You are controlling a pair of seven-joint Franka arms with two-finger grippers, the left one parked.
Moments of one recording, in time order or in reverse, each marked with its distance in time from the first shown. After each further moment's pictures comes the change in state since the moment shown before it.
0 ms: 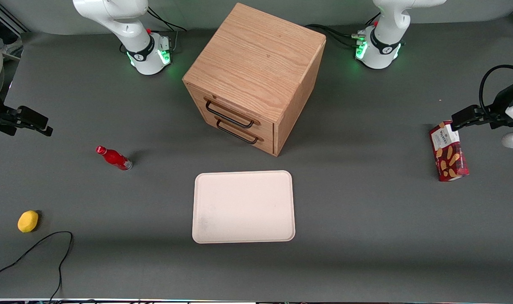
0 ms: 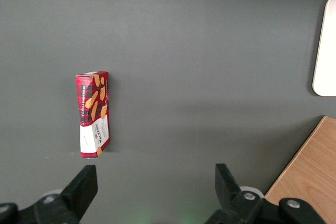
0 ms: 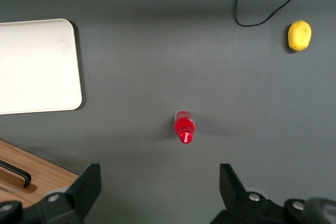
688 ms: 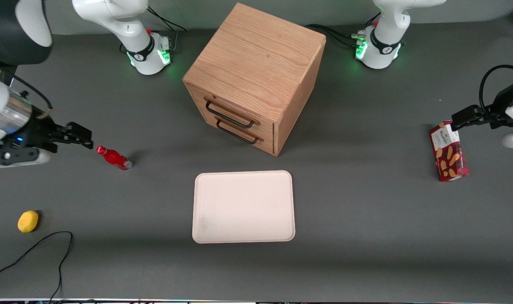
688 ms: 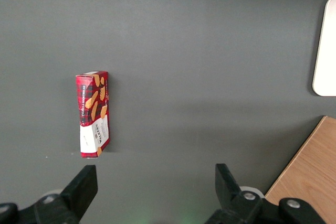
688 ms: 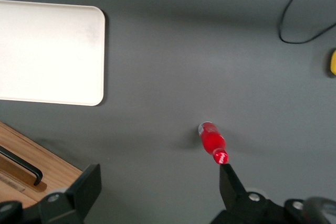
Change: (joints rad) arm 0.138 0.117 0.005 0.050 0.000 0.039 0.000
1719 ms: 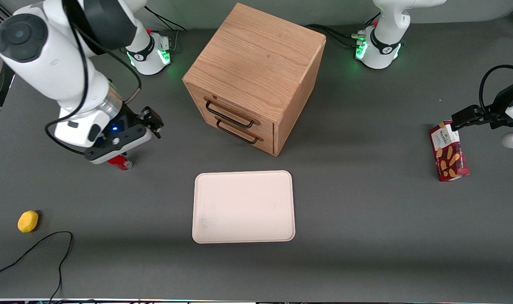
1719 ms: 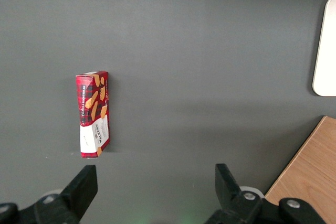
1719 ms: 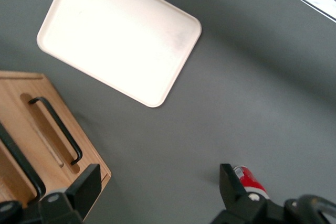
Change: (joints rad) arm 0.319 0.050 -0.048 0.033 0.000 0.065 -0.172
